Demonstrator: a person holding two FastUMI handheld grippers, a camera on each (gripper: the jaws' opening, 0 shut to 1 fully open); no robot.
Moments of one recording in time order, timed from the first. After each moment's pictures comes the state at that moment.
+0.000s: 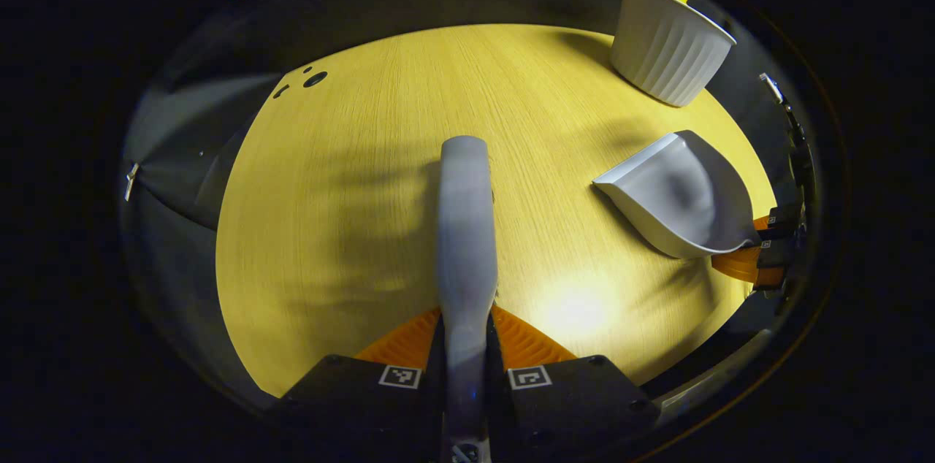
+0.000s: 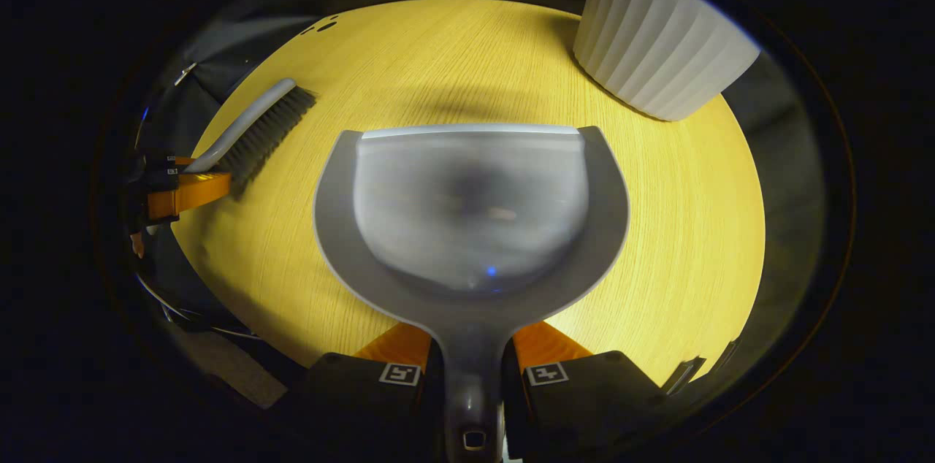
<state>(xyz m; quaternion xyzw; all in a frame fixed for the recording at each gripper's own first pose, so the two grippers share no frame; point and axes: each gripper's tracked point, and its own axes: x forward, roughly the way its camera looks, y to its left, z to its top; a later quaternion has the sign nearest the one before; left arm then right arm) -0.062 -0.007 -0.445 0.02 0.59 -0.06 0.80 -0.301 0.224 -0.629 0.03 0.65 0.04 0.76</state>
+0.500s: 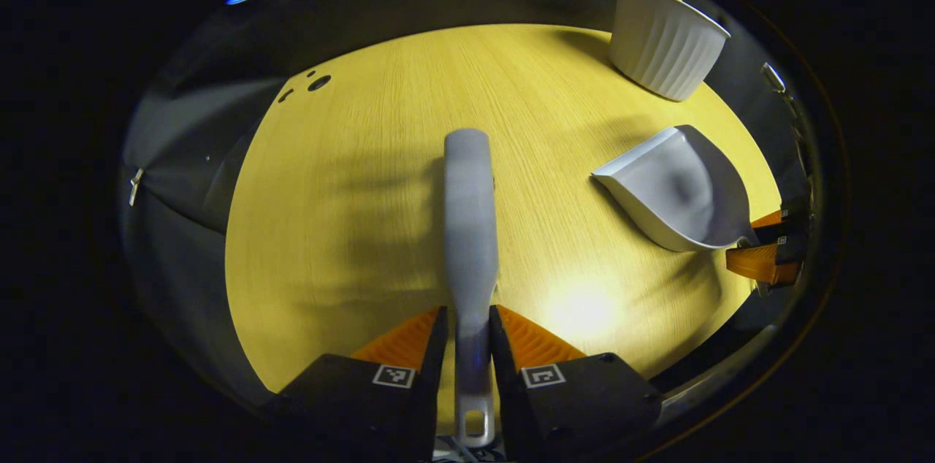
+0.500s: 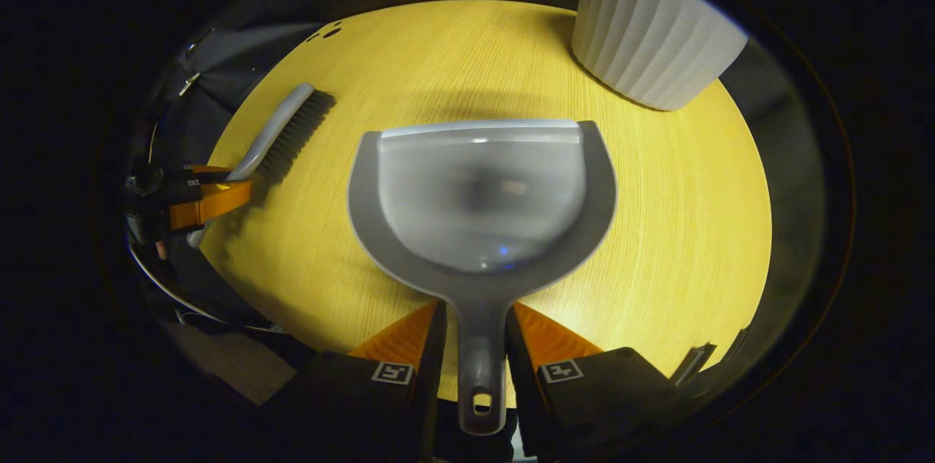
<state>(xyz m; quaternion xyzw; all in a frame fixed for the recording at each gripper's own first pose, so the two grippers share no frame) -0.069 -0.002 -0.434 0.04 0.58 -0.06 0.81 -0.314 0.230 -0.599 0.06 0.65 0.05 0.76</state>
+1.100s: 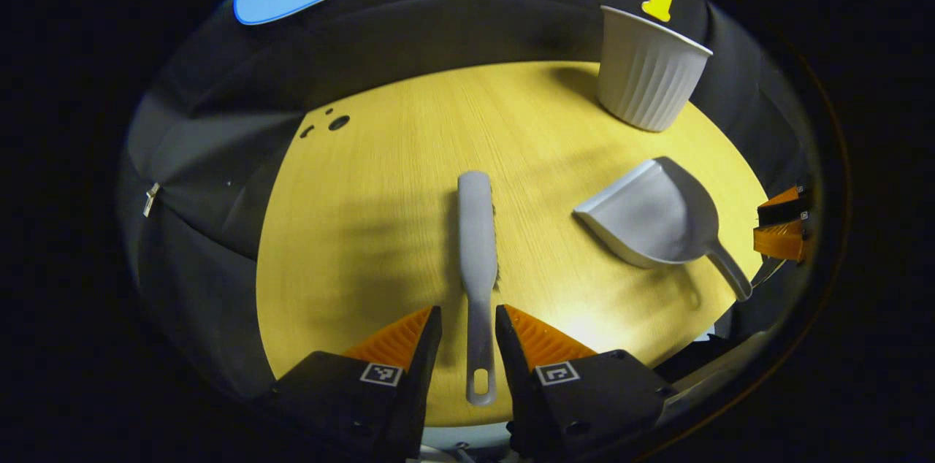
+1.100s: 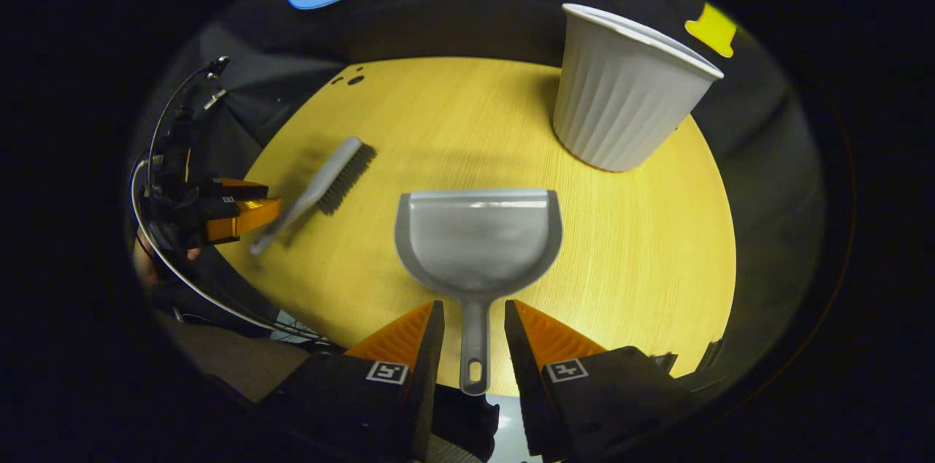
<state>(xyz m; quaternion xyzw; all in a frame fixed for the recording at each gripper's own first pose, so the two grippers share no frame) -0.050 0.005 -0.358 0.04 0.50 -0.06 0.86 -0.276 0.217 -0.493 0.06 0.54 0.05 0.84</state>
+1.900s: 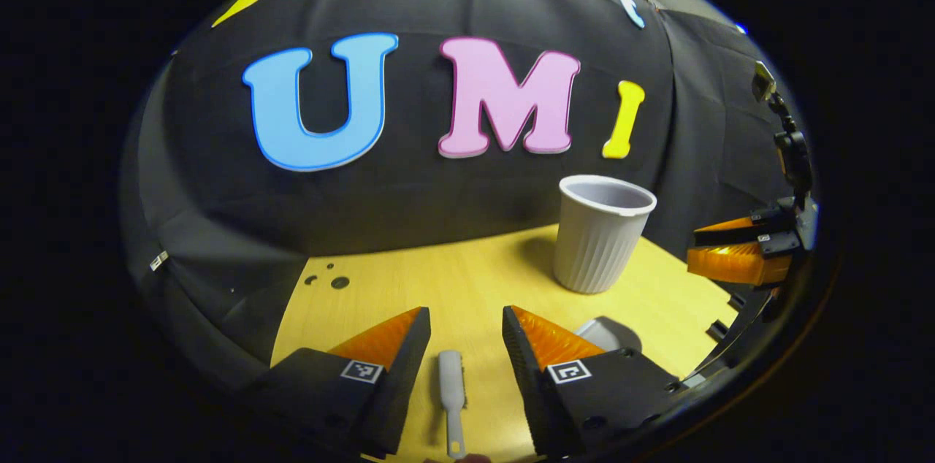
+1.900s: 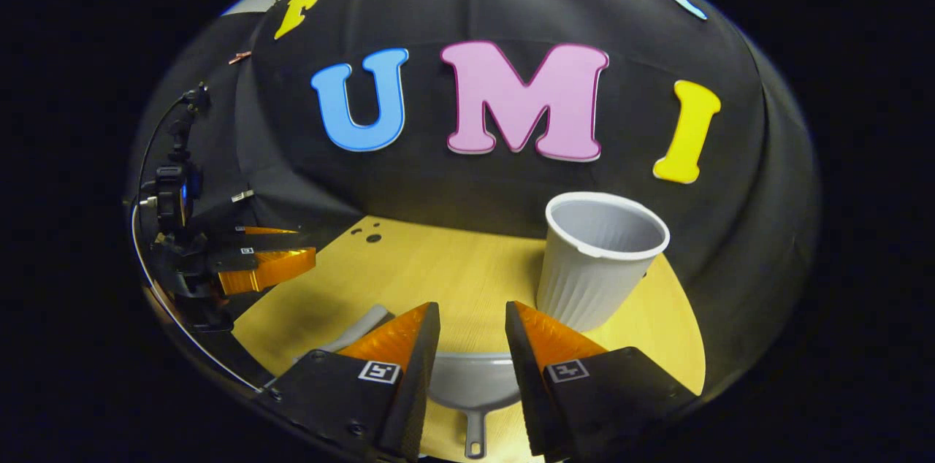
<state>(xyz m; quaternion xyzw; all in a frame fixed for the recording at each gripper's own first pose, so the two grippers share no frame) 0.026 -0.031 -0.152 -0.02 0.20 -0.11 0.97 -0.175 0.206 -0.329 0.04 0.24 0.03 0.97</state>
